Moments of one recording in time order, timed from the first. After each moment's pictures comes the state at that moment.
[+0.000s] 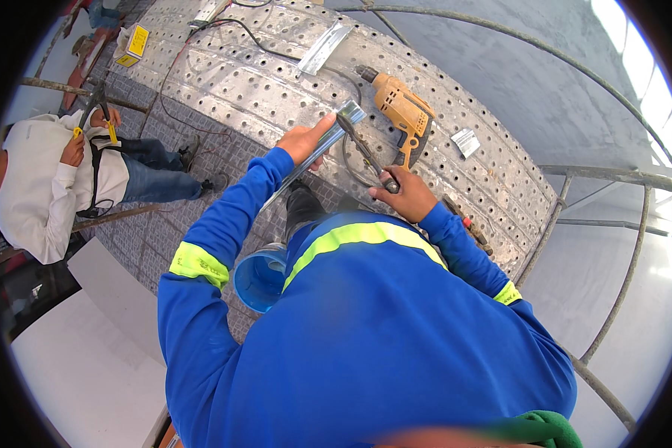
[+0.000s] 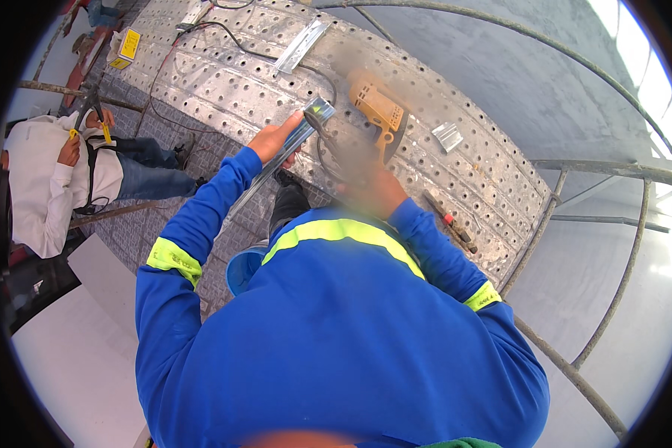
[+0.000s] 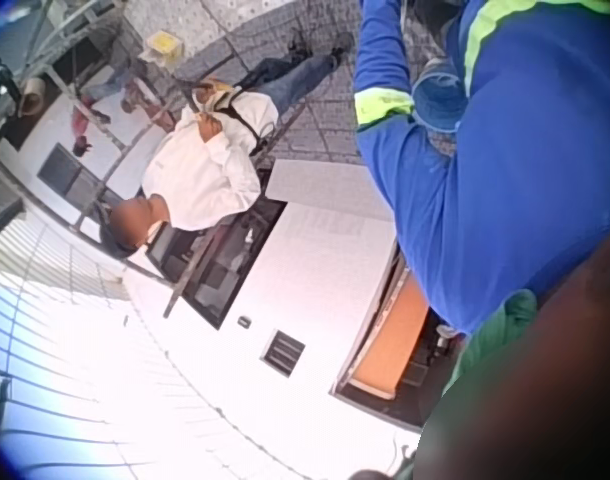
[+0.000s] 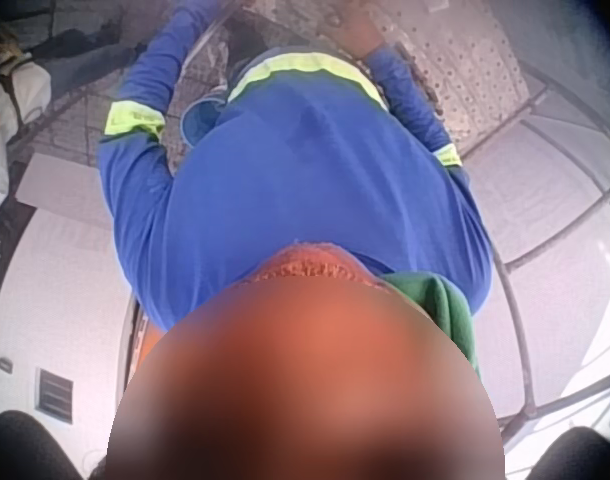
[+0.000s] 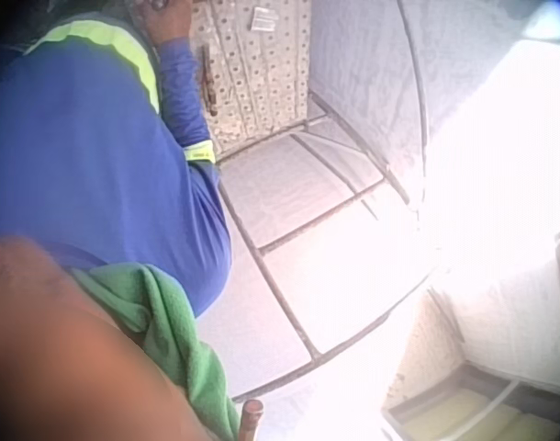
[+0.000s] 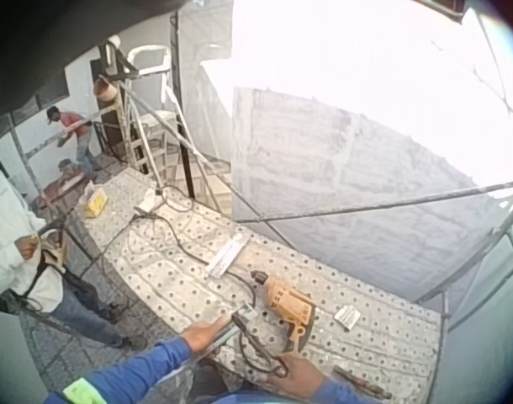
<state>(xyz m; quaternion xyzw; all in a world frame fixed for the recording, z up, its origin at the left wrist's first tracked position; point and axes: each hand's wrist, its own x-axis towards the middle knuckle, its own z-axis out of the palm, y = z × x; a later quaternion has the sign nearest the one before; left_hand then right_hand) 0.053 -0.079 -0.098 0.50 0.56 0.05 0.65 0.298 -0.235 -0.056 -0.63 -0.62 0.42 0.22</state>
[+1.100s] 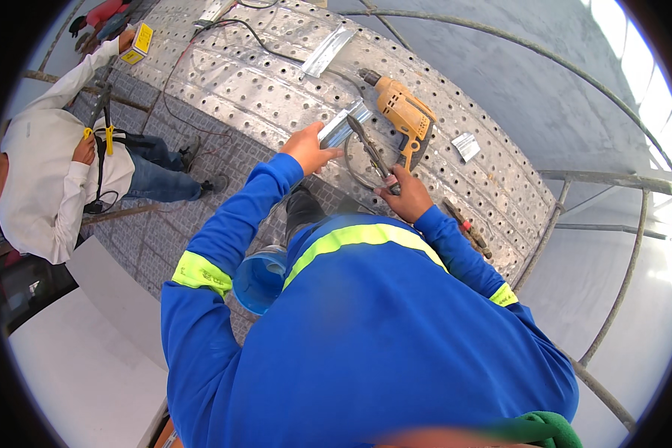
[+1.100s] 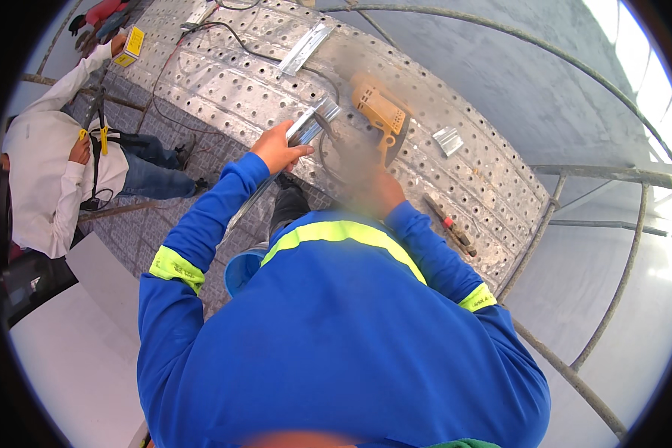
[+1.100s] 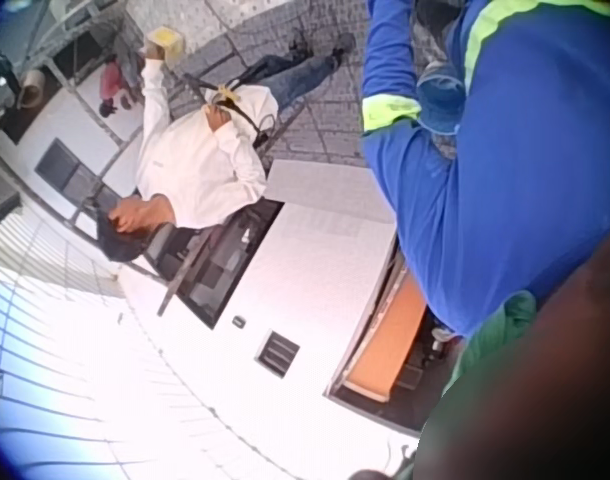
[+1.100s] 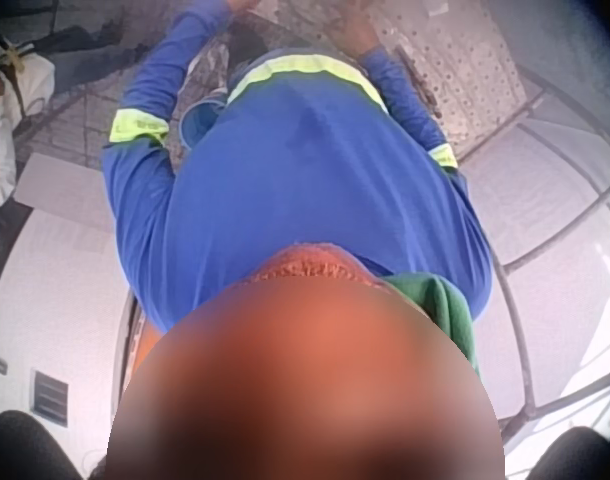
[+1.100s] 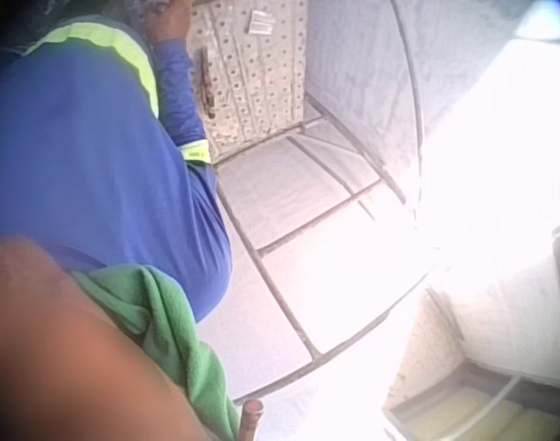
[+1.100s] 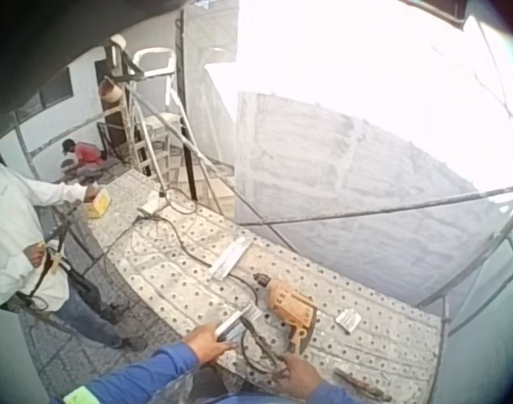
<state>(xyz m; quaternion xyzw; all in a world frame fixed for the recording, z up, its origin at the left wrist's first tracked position) 0.059 -0.094 -0.070 0.67 0.54 0.03 0.50 0.304 -0.240 -0.091 -0.64 -0.65 0.36 0.17</state>
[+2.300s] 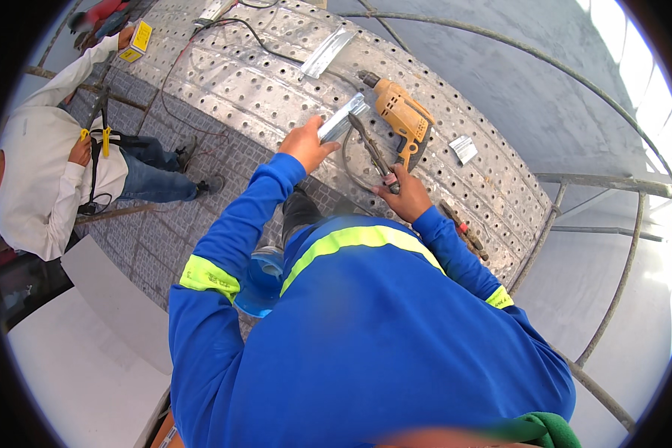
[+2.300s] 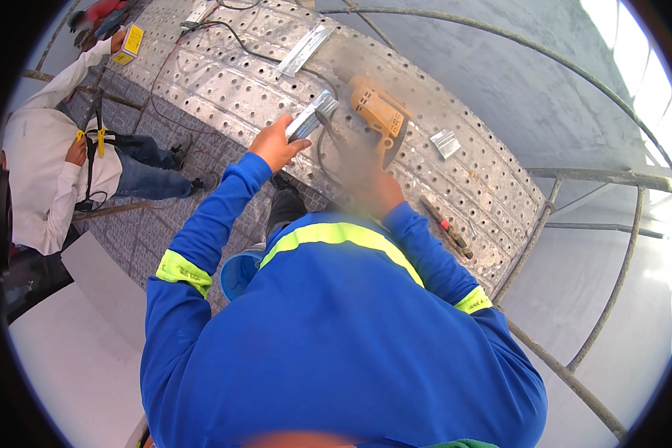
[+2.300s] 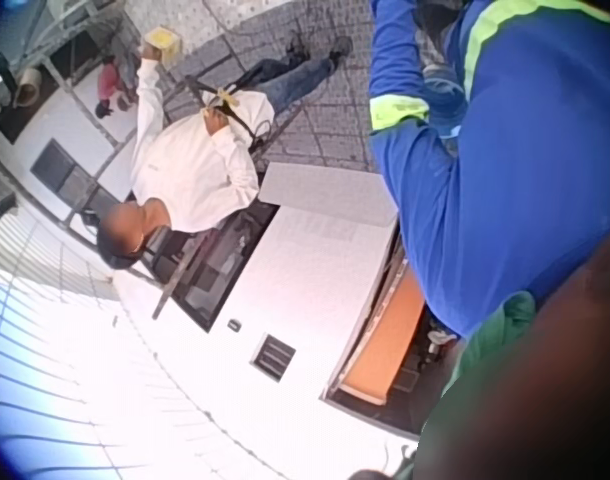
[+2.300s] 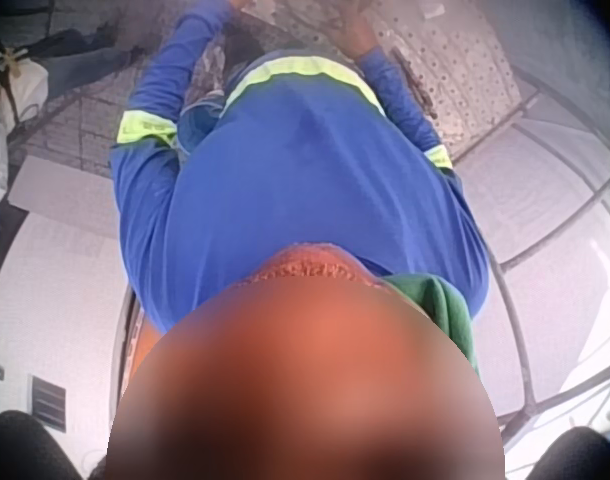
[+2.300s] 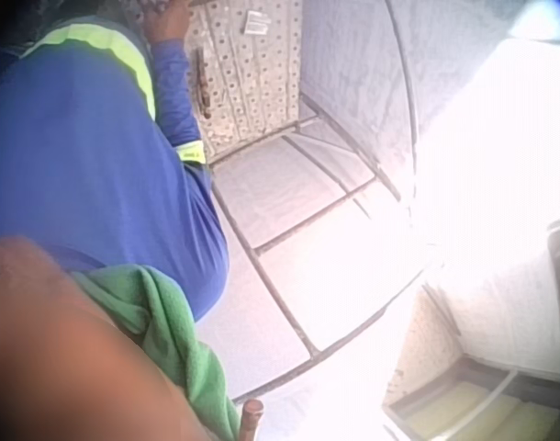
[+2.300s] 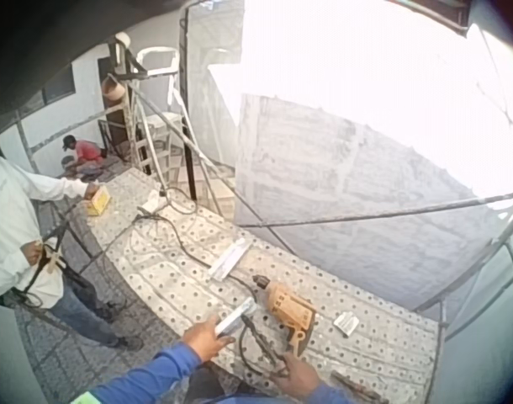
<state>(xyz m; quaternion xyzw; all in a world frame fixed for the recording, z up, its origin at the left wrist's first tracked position) 0.061 -0.094 -0.086 0.73 0.55 0.10 0.39 0.303 -0.237 -0.090 -0.67 -0.62 0.36 0.18</state>
